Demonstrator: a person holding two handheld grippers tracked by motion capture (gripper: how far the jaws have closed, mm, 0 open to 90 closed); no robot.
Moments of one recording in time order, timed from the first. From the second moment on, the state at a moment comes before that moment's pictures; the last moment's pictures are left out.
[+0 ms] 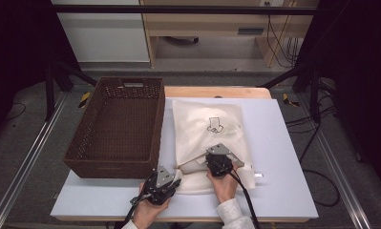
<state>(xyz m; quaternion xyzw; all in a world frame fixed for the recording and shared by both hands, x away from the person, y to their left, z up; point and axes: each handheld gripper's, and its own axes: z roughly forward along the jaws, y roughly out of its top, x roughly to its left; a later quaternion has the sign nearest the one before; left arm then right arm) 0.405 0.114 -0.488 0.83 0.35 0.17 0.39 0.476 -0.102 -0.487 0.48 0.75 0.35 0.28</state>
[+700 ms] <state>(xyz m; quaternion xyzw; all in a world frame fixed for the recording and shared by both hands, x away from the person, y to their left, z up) 0.405 0.114 -0.488 0.83 0.36 0.17 0.39 0.397 -0.185 -0.441 0.46 0.70 0.45 0.31</state>
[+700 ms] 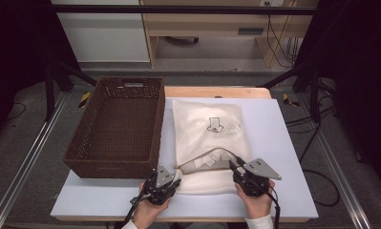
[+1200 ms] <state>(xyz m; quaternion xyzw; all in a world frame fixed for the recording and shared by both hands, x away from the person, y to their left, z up) 0.408 0.122 -0.487 0.82 0.37 0.14 0.42 0.403 -0.209 -0.469 0.47 0.74 0.38 0.30</state>
